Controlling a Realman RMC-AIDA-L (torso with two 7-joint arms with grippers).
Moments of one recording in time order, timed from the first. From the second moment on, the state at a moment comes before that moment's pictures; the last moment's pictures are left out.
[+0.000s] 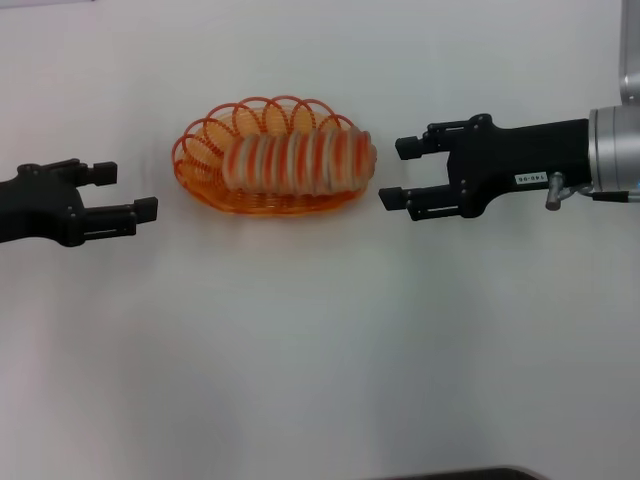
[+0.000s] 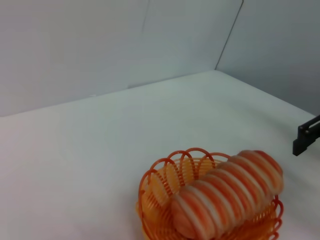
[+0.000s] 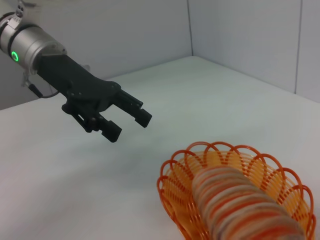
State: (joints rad) left arm -0.45 -2.12 0.55 0.88 2.22 1.58 -1.56; right arm 0.45 2.09 -0.98 -0.87 -1.97 -1.45 1.49
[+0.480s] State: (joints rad) left arm -0.45 -2.13 0.55 0.88 2.22 1.57 -1.56; right arm 0.43 2.09 -0.98 -0.86 -1.96 -1.44 1.48
